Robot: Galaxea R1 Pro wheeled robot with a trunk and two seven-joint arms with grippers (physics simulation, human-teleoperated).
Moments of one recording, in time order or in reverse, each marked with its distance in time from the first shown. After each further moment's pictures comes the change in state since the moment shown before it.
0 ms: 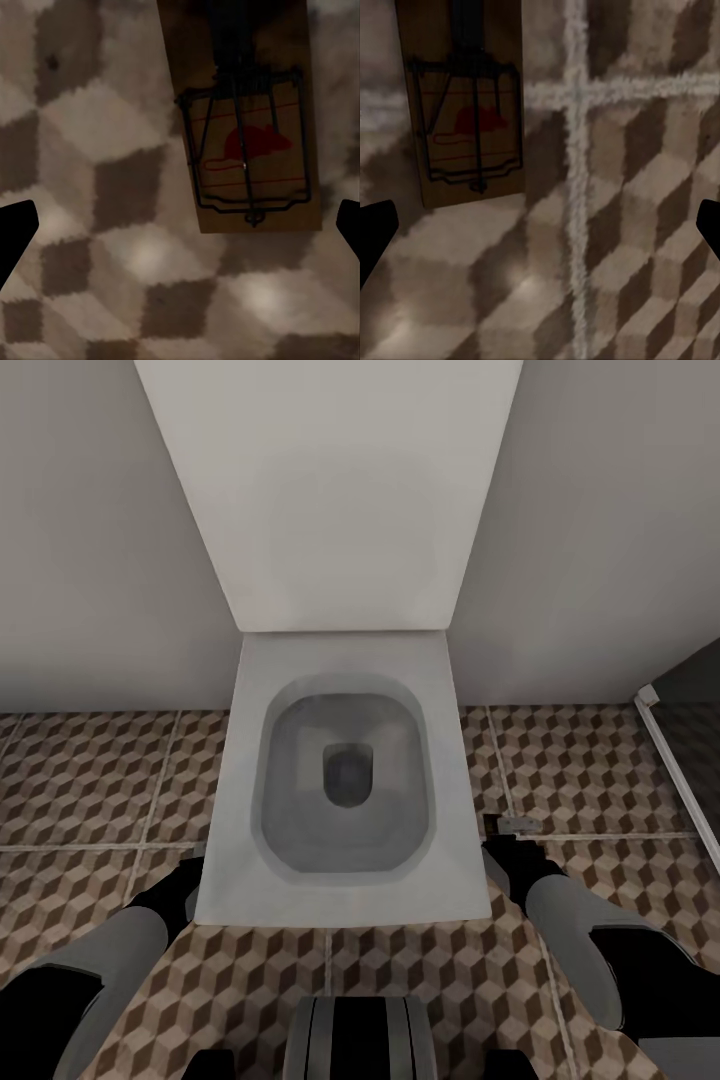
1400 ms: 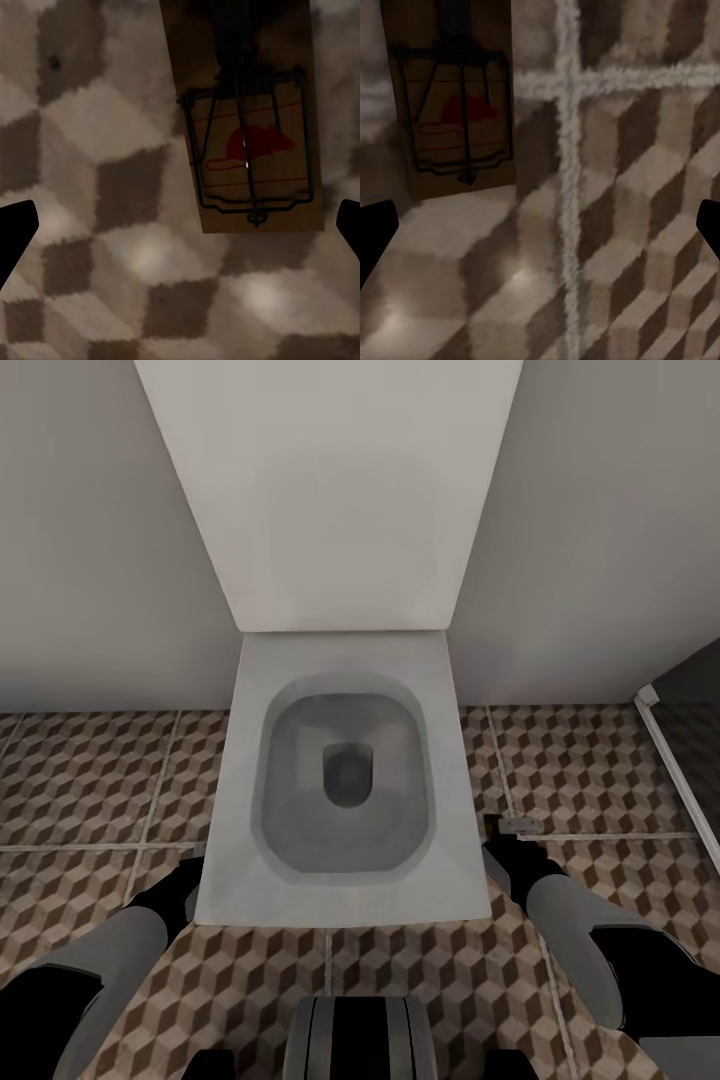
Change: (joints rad) left arm 0.000 0.001 0.000 0.000 -0.001 0.001 0.000; right arm -0.001 -0.003 -0.003 0.000 0.000 0.021 -0.008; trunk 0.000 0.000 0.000
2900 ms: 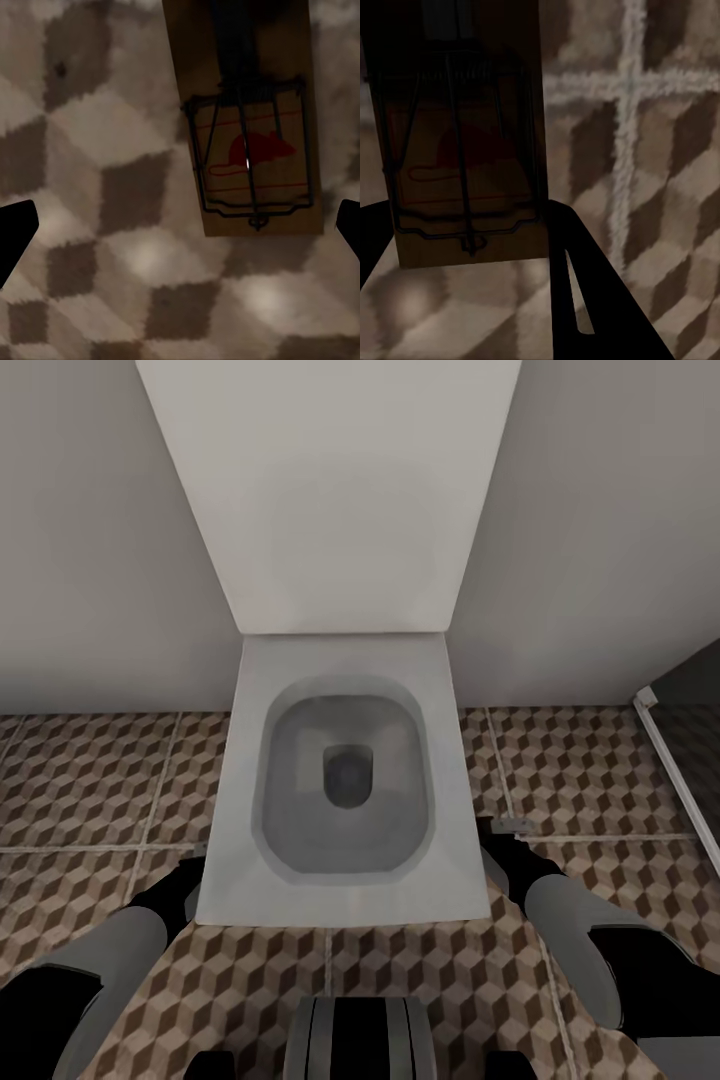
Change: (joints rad) left arm 0.000 0.001 0.000 0.000 0.000 0.000 0.000; right arm 0.000 0.005 0.003 -0.002 0.004 0.017 0.094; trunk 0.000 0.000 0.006
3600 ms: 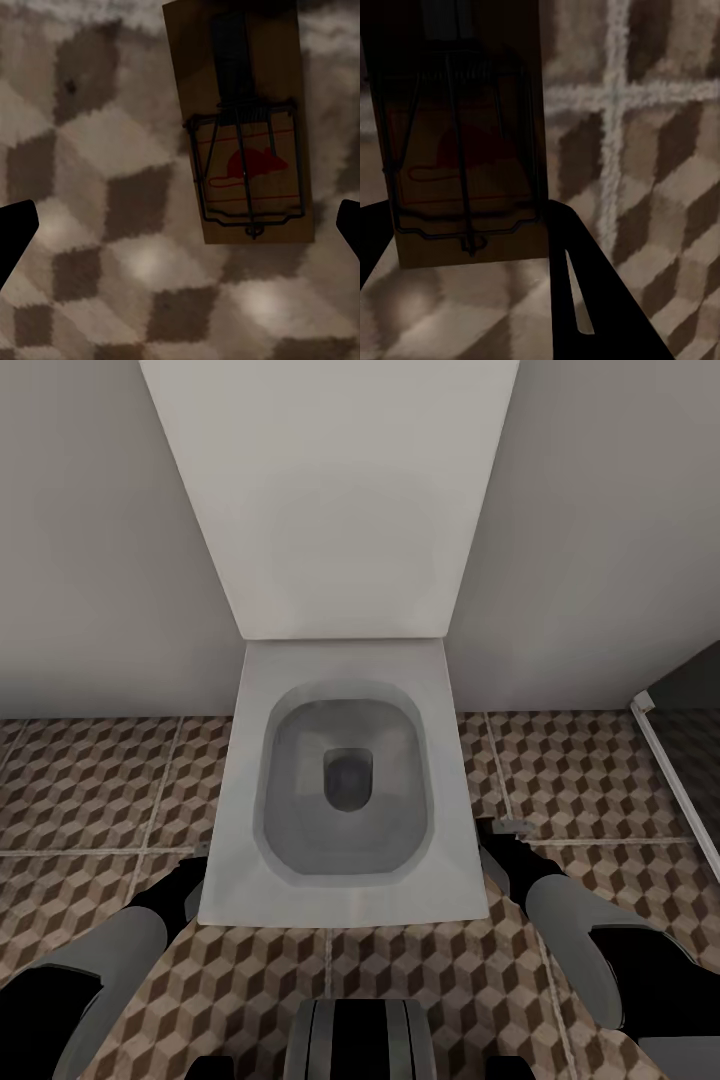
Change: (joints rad) left arm 0.000 0.000 0.000 0.000 0.000 0.000 0.000; right arm 0.000 -0.003 0.000 0.002 0.000 0.002 0.000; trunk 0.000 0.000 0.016
